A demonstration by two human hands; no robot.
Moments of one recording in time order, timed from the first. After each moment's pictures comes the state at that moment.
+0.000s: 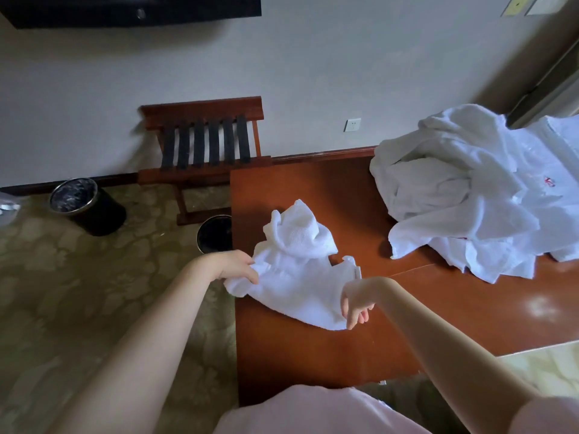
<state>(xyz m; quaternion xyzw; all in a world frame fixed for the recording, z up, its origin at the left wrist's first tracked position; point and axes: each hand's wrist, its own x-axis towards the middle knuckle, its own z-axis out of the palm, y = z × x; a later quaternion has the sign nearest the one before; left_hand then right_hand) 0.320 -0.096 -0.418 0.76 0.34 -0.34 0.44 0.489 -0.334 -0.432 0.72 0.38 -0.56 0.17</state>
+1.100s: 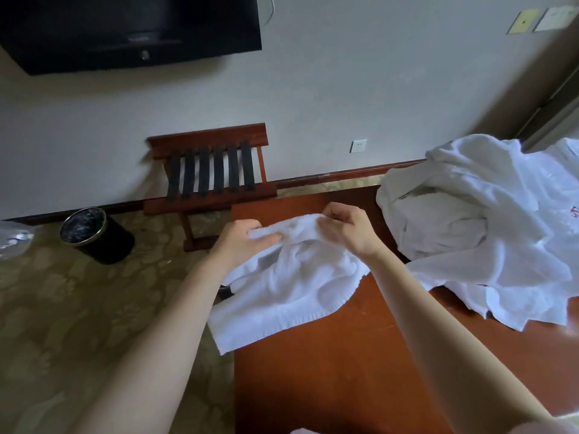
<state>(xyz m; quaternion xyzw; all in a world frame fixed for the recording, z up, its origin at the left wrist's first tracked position) 0.406 -0.054 -0.379 0.84 0.32 0.07 0.43 0.568 -0.232 -0.358 0.75 0.36 -0.23 -0.50</state>
